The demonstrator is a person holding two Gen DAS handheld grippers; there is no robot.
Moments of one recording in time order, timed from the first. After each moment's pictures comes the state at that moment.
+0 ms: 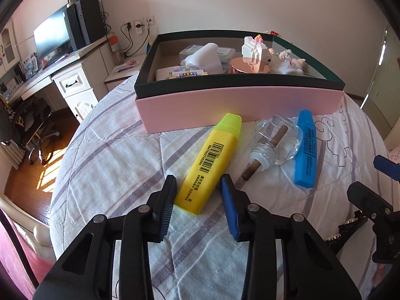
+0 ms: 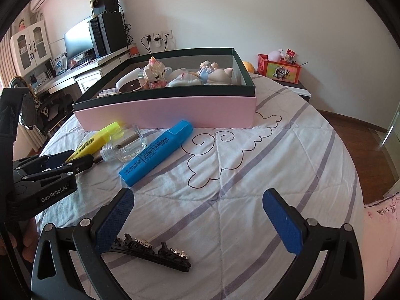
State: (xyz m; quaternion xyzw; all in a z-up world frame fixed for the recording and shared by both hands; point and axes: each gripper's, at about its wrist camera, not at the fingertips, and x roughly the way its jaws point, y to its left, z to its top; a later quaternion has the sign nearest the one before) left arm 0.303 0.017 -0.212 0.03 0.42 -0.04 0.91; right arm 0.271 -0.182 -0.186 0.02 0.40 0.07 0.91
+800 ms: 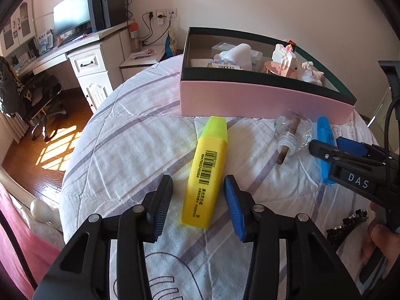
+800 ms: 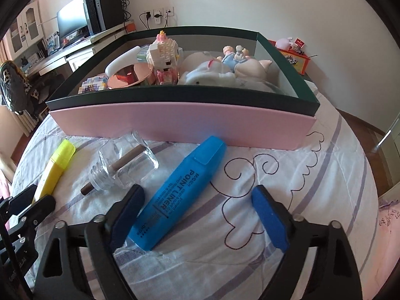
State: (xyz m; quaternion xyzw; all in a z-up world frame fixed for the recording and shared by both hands) left arm 0.295 0.048 -0.216 -0.02 0.43 -0.01 0.90; right arm 0.341 -0.146 -0.201 -0.02 0.45 0.06 0.89
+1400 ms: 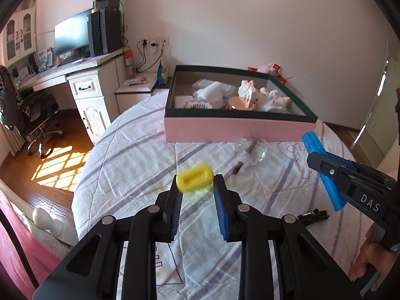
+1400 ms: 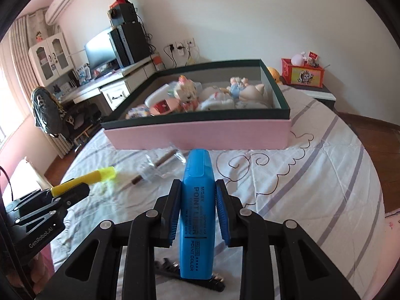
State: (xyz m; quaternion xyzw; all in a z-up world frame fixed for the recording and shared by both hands) left arm 0.234 0.032 -0.160 -0.03 0.35 -0.04 0.94; right arm 0.265 -0.164 -0.156 0.06 0.35 0.15 0.92
